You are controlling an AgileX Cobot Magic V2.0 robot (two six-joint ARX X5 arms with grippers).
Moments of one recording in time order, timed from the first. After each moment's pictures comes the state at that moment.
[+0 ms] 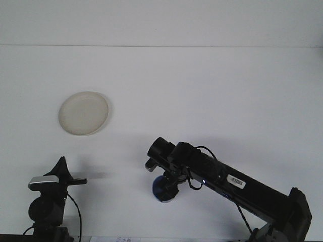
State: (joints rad) left arm -0.05 0.00 0.03 0.01 -0.17 0.01; right arm 0.93 1.67 1.40 -1.21 -0.03 0.08
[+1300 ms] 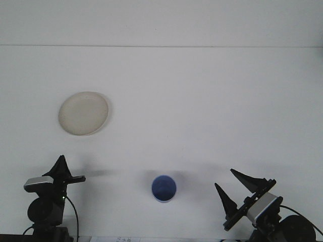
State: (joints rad) left arm -0.05 0.01 0.03 0.06 -0.17 -0.19; right arm 0.92 0.14 0.56 -0.52 0.21 0.04
